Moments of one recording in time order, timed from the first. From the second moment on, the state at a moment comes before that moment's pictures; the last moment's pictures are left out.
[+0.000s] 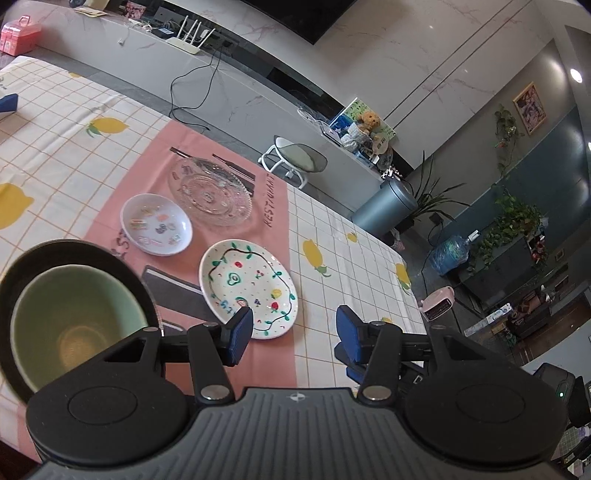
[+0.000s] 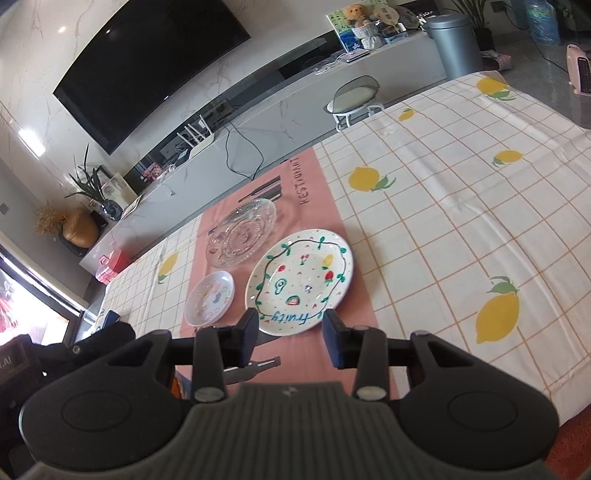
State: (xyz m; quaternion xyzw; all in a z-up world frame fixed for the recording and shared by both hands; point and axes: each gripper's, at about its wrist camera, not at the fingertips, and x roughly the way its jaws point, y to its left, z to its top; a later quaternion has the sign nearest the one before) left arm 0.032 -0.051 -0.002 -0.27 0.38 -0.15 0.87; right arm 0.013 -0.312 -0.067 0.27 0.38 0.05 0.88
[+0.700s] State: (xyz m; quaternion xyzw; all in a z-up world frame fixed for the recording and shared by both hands) left arm 0.118 -0.098 -0.060 -0.19 0.46 -0.04 0.86; right arm 0.074 -0.370 -0.139 0.32 0.39 0.08 0.86
